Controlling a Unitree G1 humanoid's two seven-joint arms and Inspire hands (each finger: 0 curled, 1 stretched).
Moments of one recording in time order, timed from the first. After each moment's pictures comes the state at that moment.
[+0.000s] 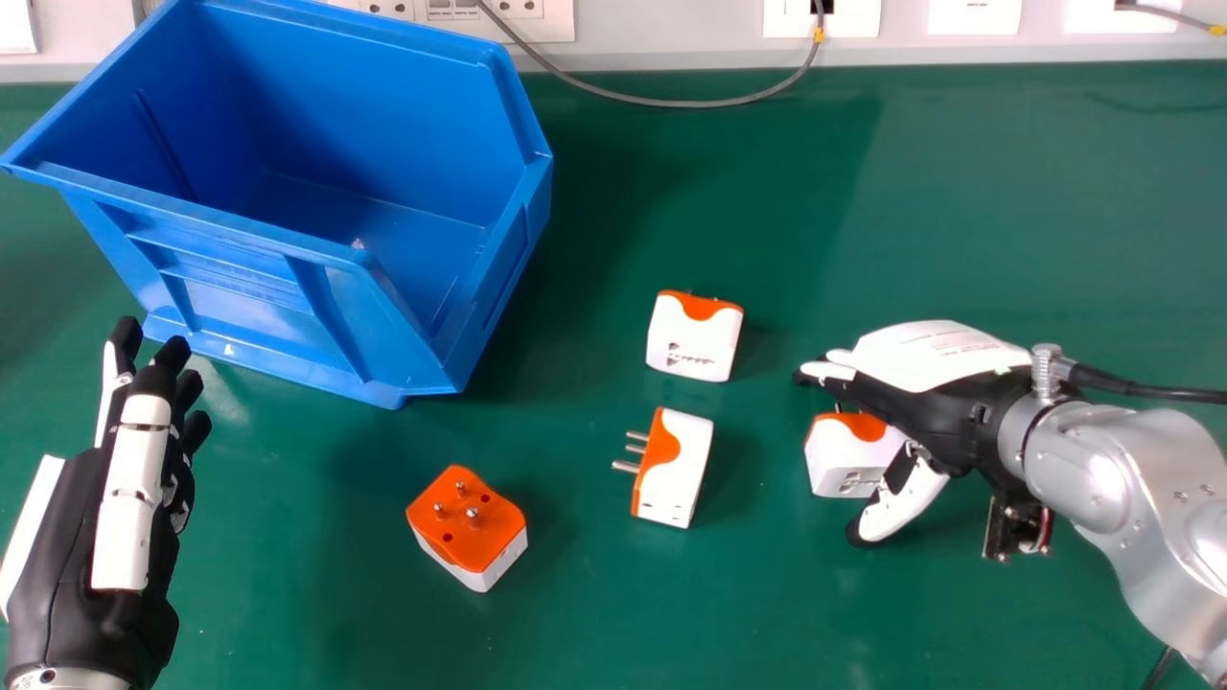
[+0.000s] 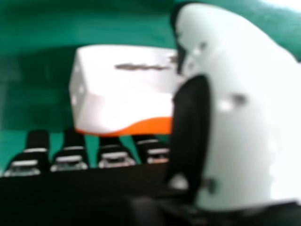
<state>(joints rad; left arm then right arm) 0.37 0.21 0.35 -0.11 -0.28 -0.14 -0.29 -0.38 -0.63 0.44 0.24 -0.79 0.02 0.48</state>
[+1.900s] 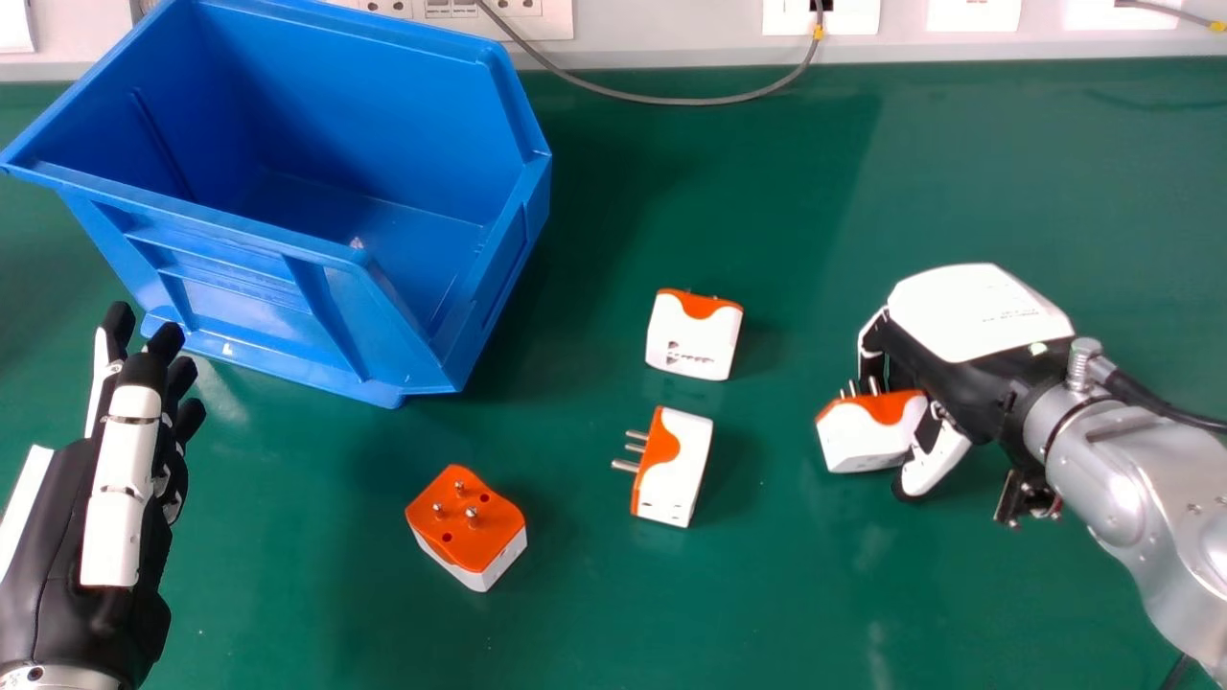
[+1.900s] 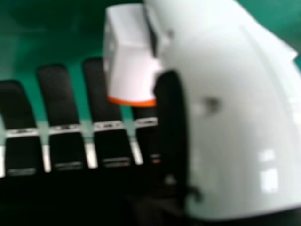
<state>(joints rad) 0.38 0.21 0.36 -0.17 -0.28 -0.13 -0.30 -0.36 -0.63 0.39 0.28 -0.84 -0.01 0.20</state>
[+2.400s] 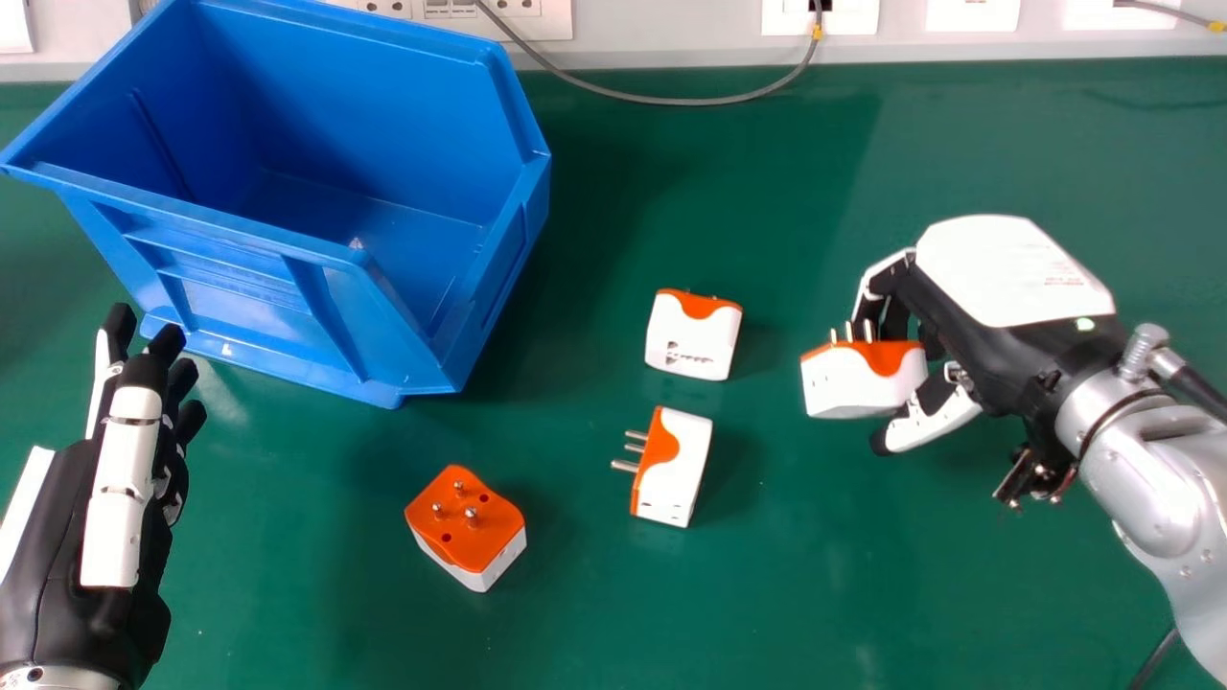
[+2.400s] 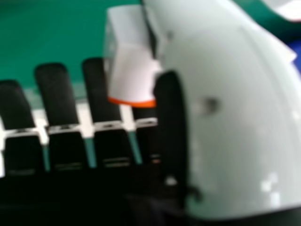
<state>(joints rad) 0.38 0.21 0.36 -0.16 -0.28 -0.12 -0.30 -0.22 -0.63 0.24 0.01 -0.75 -0.01 0.19</state>
